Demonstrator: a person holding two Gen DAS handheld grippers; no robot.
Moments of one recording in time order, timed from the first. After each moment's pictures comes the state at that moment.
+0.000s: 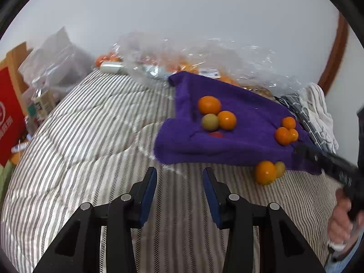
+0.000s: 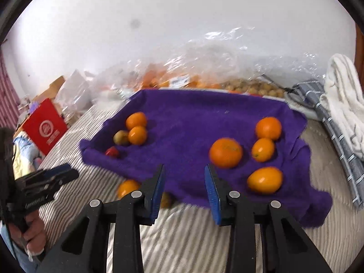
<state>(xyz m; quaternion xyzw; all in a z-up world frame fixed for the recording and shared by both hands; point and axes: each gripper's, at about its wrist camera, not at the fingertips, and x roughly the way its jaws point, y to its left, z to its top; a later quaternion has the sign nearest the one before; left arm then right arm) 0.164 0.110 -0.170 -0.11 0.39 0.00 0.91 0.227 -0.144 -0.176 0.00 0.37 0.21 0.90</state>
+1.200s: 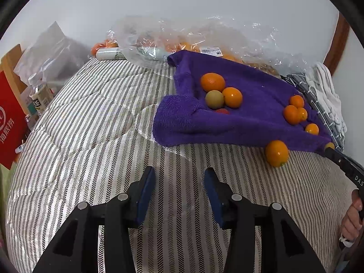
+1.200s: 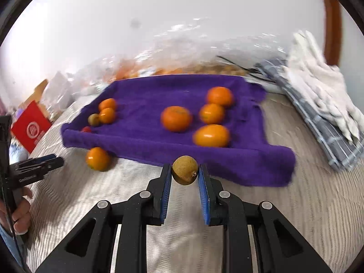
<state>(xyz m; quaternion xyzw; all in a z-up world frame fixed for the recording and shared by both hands) 0.173 0.100 -0.182 -0.08 0.44 0.00 0.89 0.199 -0.214 -0.196 0.03 0.38 0.14 0.91</state>
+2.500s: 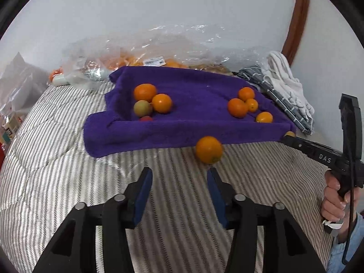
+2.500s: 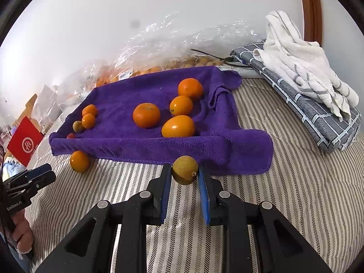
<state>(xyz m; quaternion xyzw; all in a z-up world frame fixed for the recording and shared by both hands) 0.159 0.037 -0.165 -0.04 0.40 -0.11 0.91 0.199 -0.241 -0.206 0.06 0.39 0.11 0.91</state>
